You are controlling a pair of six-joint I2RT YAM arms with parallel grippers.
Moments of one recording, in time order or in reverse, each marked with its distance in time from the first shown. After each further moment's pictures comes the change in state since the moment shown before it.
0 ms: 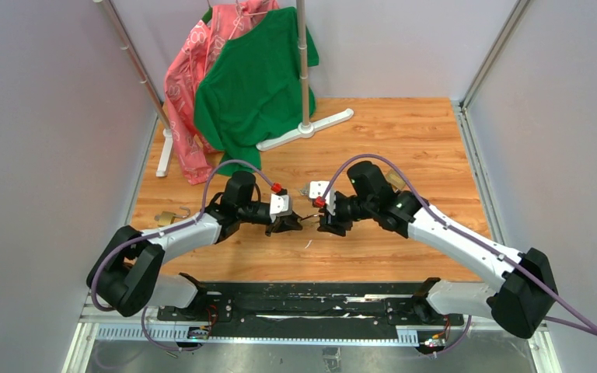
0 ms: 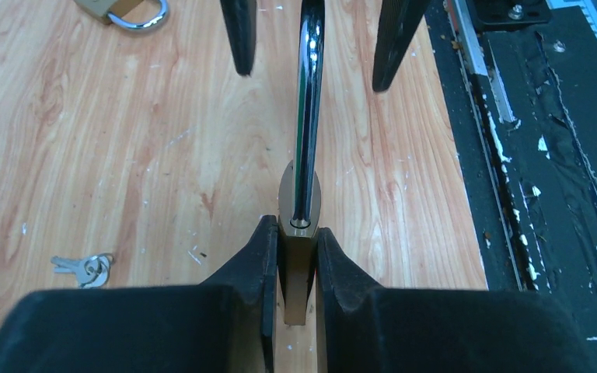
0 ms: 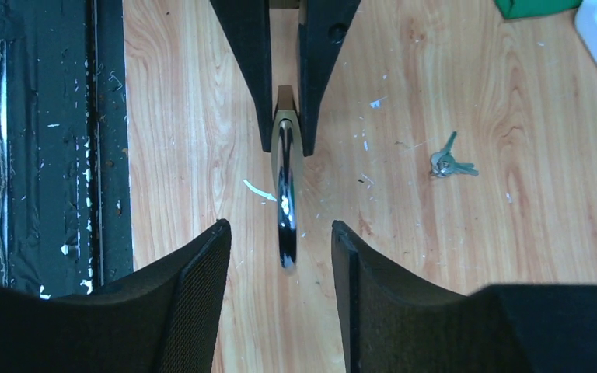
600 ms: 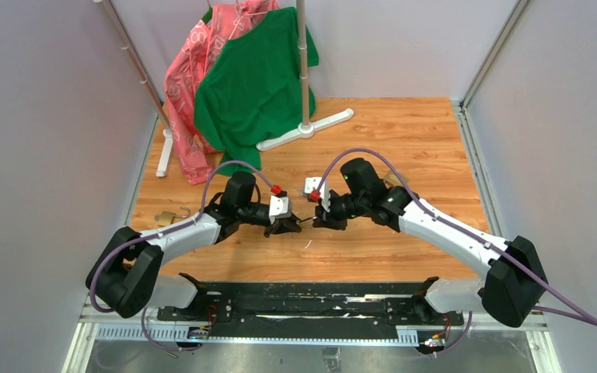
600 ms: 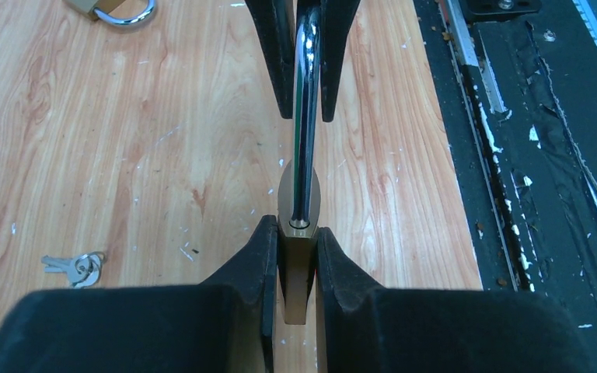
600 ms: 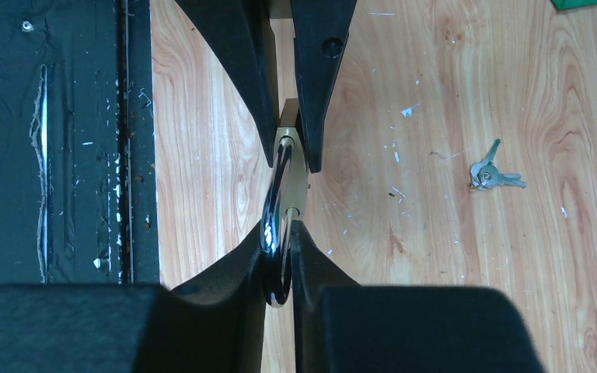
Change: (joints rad) left arm 0.000 -0.010 0.004 -0.064 0.015 0.045; right arm -0.014 0.064 0.028 0.013 -0.068 0.070
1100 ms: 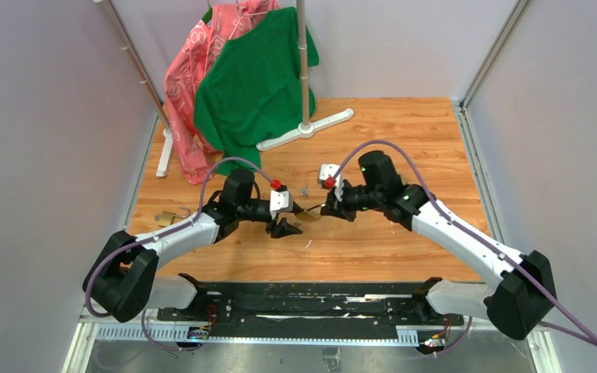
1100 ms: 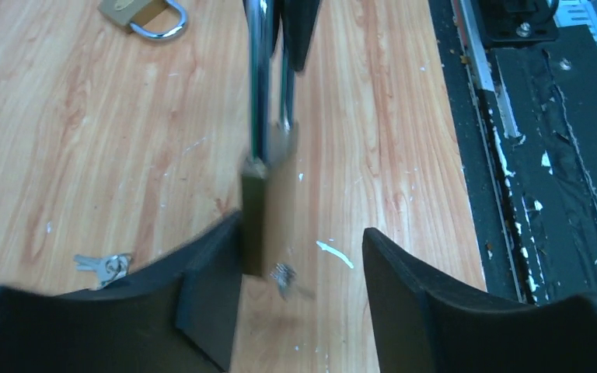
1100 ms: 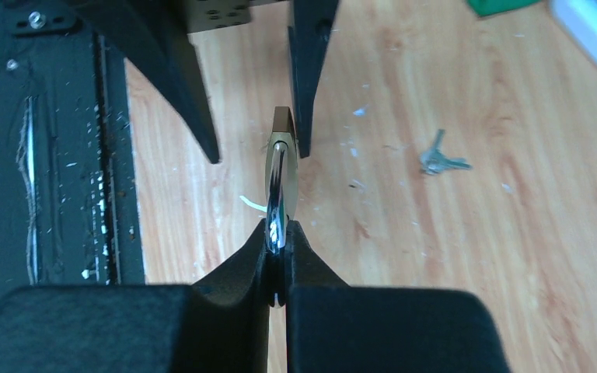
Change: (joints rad) left arm -0.005 -0.018 0.023 0.010 -0.034 -0.060; right arm -0.065 -0.057 -0.004 0.018 -0.027 0.031
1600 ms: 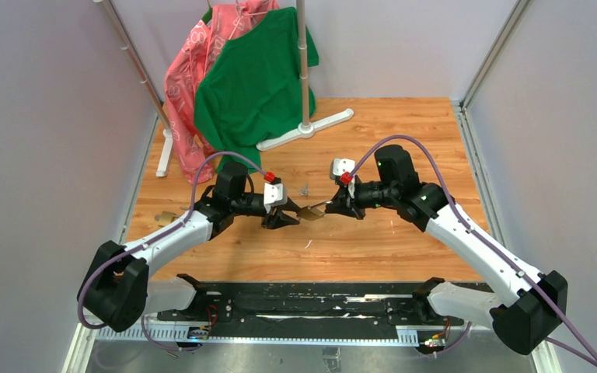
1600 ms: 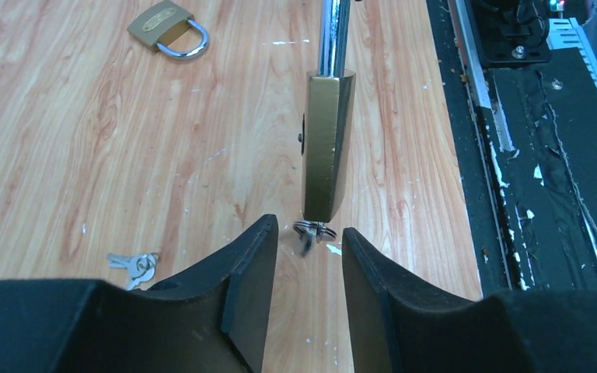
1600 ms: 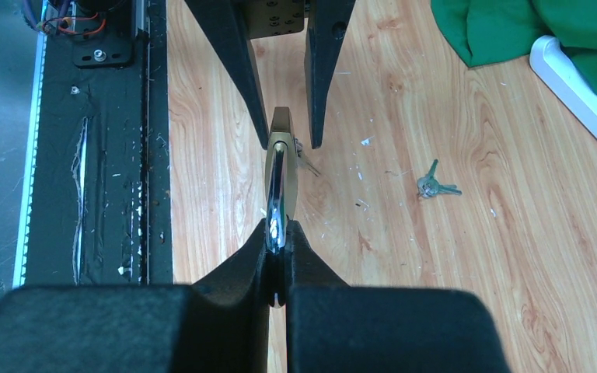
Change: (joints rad) left arm 0.045 -0.076 0.054 -0.098 0.014 0.003; right arm -0.087 -0.115 0.056 -0.087 -0.131 -0.007
